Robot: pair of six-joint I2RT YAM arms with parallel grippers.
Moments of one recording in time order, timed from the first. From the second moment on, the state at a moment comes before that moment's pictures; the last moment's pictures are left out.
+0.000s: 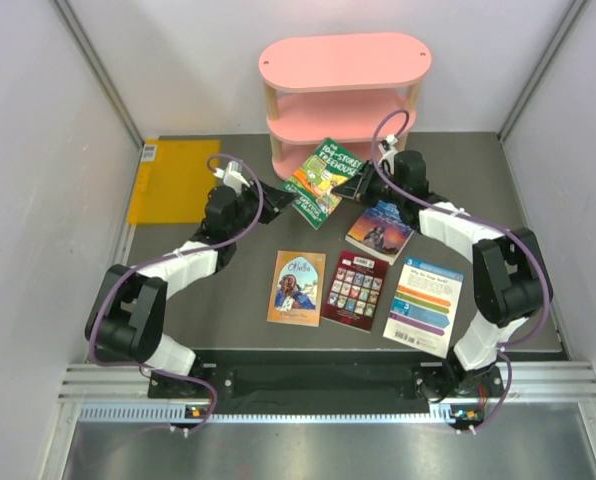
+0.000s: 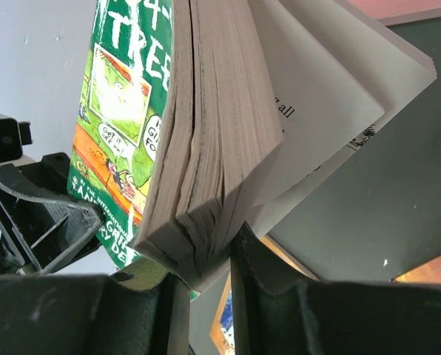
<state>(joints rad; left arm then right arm) -0.37 1.50 0.77 0.61 0.35 -1.05 0.35 1.70 1.11 0.23 -0.53 0.85</state>
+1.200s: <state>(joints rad) -0.43 1.57 0.91 0.38 0.34 -0.92 0.31 1.71 1.02 0.18 -0.56 0.78</state>
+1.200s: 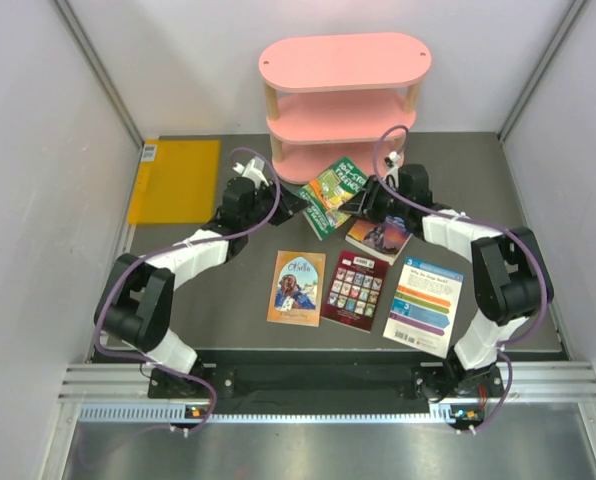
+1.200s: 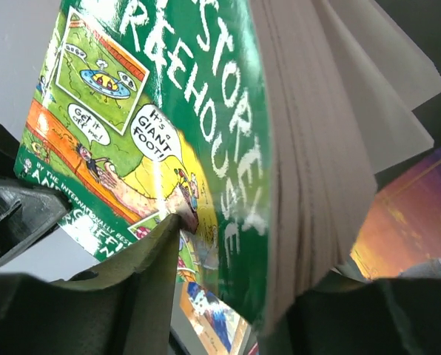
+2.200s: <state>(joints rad) -0.34 1.63 0.96 0.23 0.43 -0.86 0.25 1.65 0.84 0.20 -0.67 0.73</state>
